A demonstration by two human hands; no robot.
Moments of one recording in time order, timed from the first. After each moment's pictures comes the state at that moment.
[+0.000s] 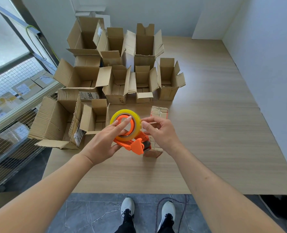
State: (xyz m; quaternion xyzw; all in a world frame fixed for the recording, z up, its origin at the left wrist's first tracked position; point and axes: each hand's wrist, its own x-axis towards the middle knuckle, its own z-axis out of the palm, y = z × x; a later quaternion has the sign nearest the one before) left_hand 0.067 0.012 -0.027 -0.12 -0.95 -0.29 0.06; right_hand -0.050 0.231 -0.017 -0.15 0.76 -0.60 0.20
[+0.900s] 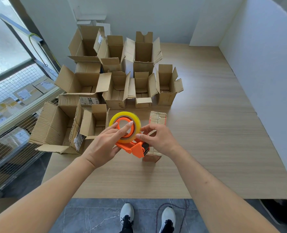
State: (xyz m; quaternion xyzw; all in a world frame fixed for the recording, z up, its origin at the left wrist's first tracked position) left_hand 0.058 0.016 -0.021 -0.16 -0.96 -0.21 0.13; right_hand -0.052 0.235 -0.004 -0.18 0.83 -0.46 0.25
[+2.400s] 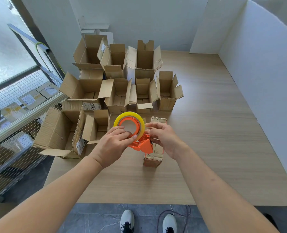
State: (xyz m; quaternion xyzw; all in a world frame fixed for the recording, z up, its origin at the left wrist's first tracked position) left_hand 0.040 0.022 -0.025 -0.21 -0.95 -0.08 0.23; right_hand -0.067 0.231 0.016 0.02 0.71 -0.62 0.35
